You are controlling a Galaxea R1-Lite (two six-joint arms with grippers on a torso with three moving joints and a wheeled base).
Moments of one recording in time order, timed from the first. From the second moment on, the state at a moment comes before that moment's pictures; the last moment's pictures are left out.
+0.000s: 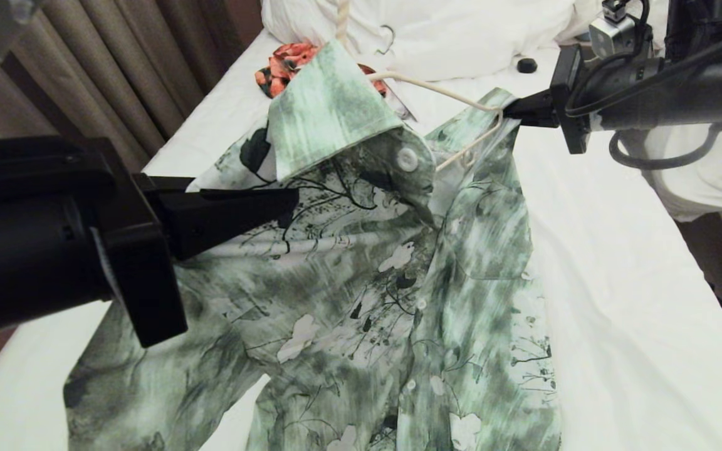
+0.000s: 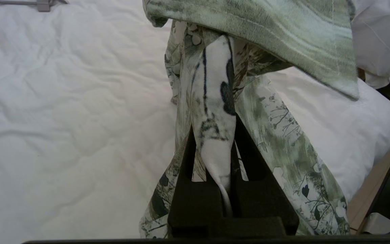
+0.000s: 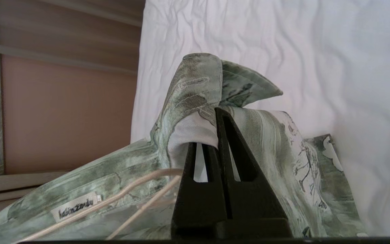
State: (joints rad) left arm -1.01 1.18 -1.07 0.01 0.22 0.17; right arm 0.28 1.85 -1.95 0.29 0.50 0.68
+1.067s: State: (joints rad) left arm -1.03 1.26 -1.14 0.00 0.24 0.21; right arm 0.39 1.72 -1.97 0.35 0.51 0.60
